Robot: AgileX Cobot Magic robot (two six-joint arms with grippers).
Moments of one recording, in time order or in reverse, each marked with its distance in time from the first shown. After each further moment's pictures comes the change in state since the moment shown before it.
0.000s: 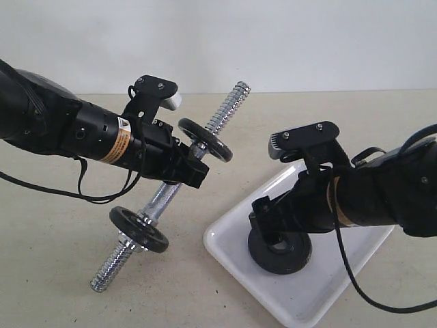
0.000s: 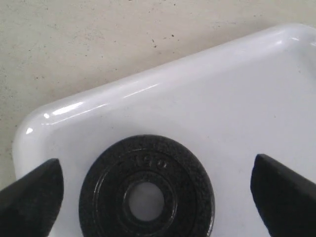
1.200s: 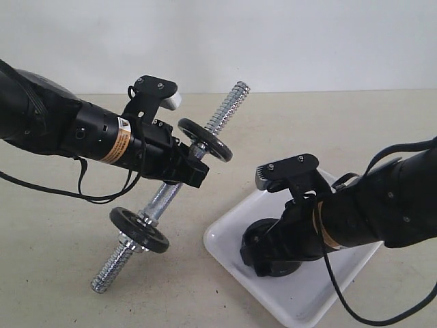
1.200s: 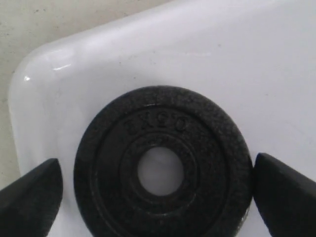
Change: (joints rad) left arm 0.000 0.000 0.000 0.000 -0.002 -0.007; right arm 0.000 0.136 -0.006 0.000 -0.114 -0.008
